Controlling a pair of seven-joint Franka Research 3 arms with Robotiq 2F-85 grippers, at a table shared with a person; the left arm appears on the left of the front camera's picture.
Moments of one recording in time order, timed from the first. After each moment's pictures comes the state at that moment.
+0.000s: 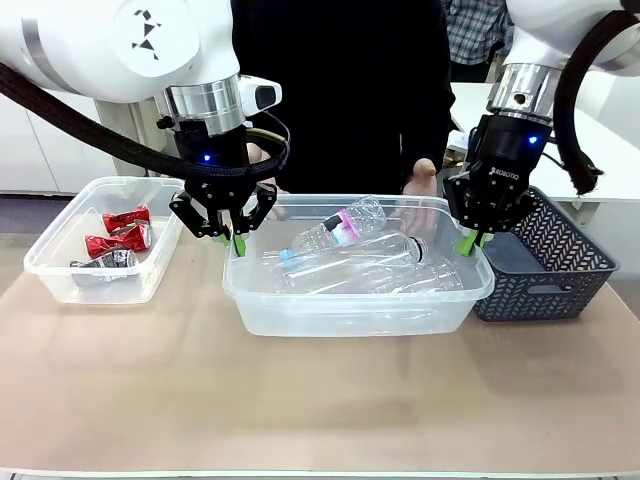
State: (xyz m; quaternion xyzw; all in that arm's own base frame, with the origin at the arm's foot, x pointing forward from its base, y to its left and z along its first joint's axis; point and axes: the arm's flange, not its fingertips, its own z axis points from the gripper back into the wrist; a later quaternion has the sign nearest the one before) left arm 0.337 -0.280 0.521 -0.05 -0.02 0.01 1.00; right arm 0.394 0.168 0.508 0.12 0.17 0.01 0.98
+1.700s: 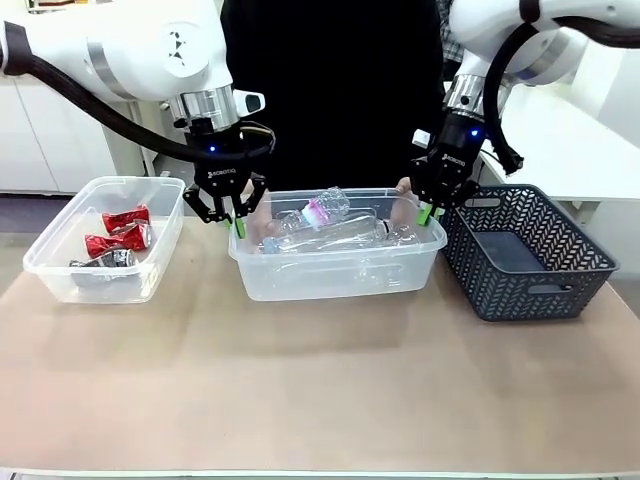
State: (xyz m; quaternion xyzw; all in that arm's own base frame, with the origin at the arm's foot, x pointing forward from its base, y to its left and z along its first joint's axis) left arm 0.465 -0.252 0.471 -0.07 0.04 0.05 0.99; right arm 0.535 0.176 0.459 0.17 0.20 0.02 0.97
